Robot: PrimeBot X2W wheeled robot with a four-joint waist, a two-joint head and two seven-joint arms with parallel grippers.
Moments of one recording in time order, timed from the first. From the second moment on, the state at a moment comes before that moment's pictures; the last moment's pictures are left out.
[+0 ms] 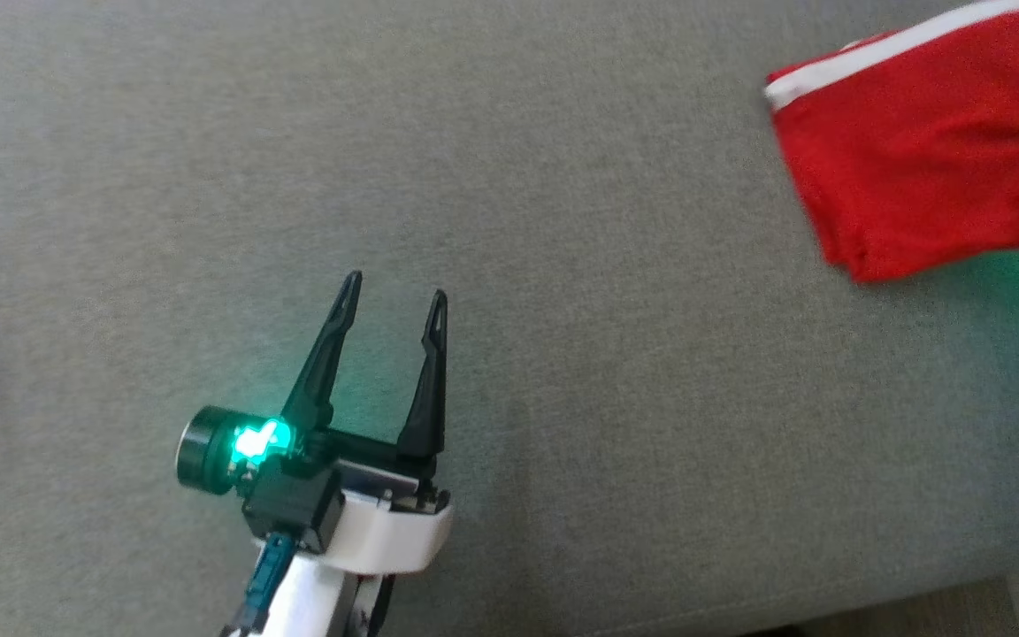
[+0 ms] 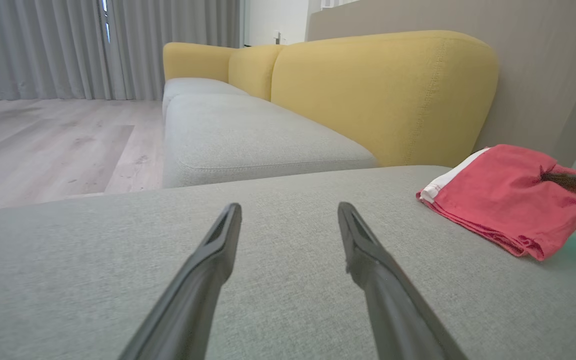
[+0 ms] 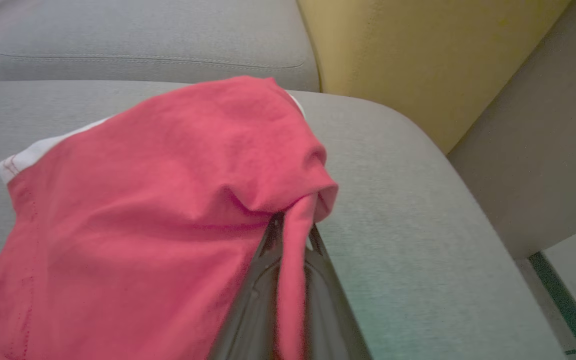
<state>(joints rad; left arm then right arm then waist) -0.14 0.05 -0.39 -0.01 -0.08 0.08 -0.26 -0.60 -0.55 0.25 0.67 0.47 0.12 -0.05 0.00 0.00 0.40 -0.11</state>
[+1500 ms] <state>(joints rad) -0.02 0.05 -0.35 0.12 -0.23 0.14 -0.26 -0.26 -0.25 0.24 0.61 0.31 0.12 -0.22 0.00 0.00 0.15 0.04</state>
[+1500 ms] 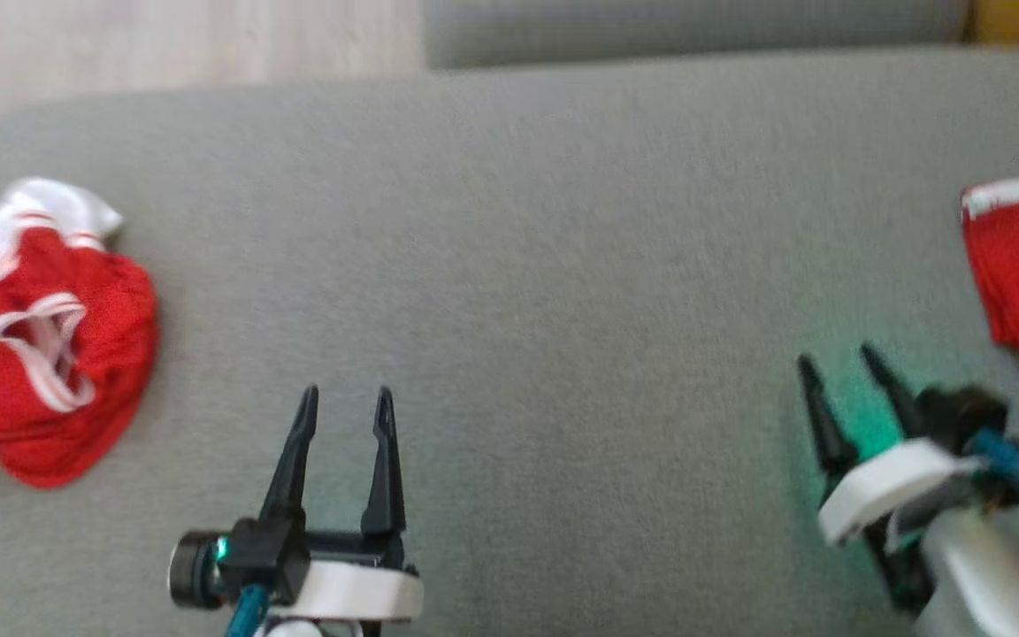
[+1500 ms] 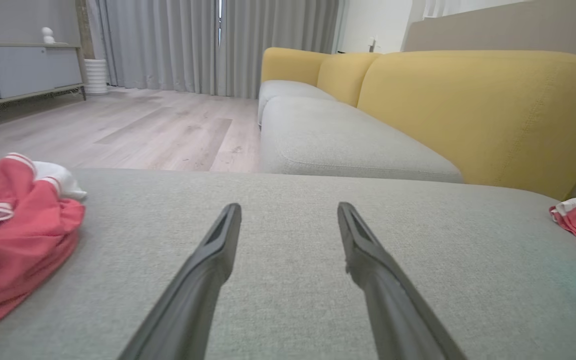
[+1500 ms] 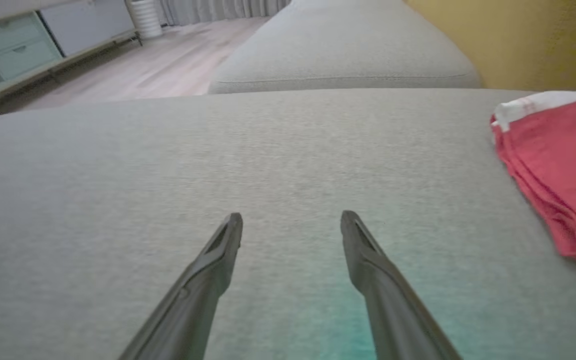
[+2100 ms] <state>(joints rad) 0.16 0.05 -0.27 0.03 -0.16 0.12 -0.26 0.15 -0.07 0.05 0.17 0.16 0.12 -0.25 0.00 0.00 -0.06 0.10</state>
